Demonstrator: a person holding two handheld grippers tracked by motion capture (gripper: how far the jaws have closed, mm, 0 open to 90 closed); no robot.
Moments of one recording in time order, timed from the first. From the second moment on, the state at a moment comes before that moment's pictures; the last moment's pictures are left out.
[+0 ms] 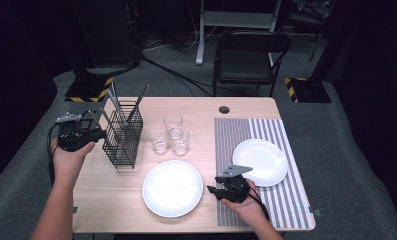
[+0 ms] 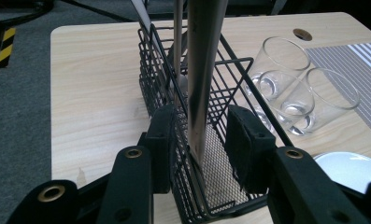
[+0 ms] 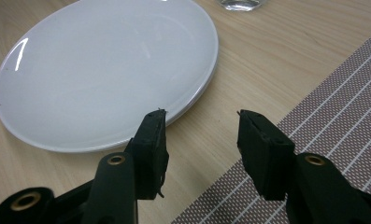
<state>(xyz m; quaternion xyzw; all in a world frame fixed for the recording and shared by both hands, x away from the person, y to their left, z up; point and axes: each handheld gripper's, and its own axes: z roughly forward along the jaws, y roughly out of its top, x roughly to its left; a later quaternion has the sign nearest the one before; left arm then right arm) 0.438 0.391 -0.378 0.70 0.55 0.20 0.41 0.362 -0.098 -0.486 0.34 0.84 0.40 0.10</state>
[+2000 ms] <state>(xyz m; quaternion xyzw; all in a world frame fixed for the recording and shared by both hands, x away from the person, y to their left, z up) 0.434 0.384 -0.395 0.71 0.53 0.22 0.41 0.365 -0.100 -0.492 0.35 0.84 0.39 0.10</state>
